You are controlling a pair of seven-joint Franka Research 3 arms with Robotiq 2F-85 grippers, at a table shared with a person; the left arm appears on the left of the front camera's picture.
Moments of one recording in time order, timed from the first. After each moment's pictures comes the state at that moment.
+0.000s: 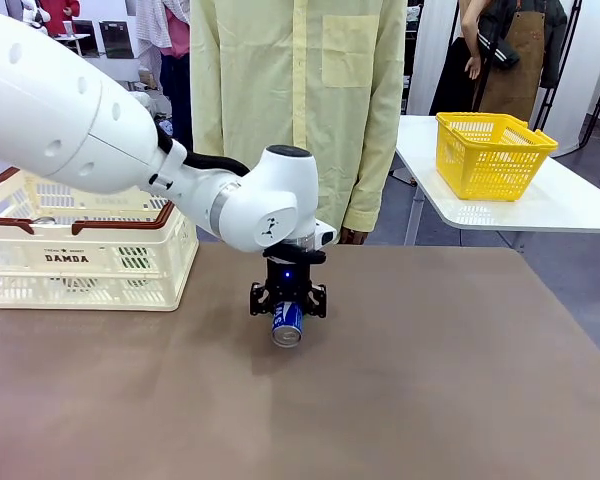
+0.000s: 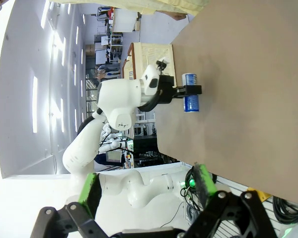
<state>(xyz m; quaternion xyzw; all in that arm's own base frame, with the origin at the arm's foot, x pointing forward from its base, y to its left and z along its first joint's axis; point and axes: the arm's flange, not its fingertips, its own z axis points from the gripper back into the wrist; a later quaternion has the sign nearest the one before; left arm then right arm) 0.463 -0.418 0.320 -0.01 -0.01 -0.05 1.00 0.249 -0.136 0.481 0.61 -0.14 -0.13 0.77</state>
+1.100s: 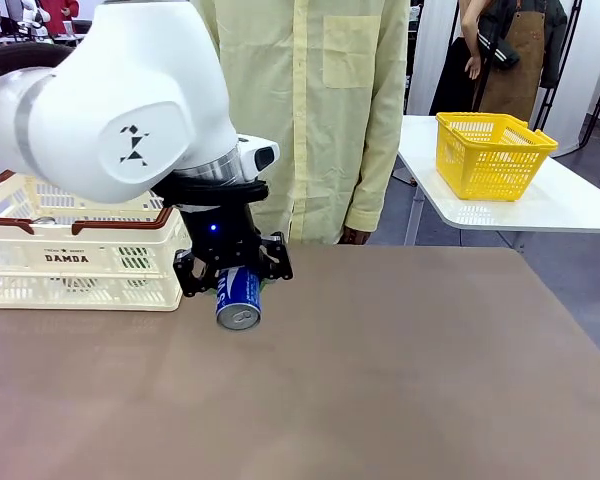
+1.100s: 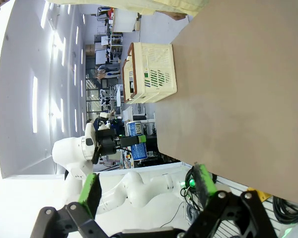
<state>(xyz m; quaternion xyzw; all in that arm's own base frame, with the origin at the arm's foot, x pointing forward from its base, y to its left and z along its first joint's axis) 0.299 -0.334 0.499 -0.09 -0.05 0.02 0.99 0.249 -0.136 0.480 0.61 -0.14 -0.13 0.77</state>
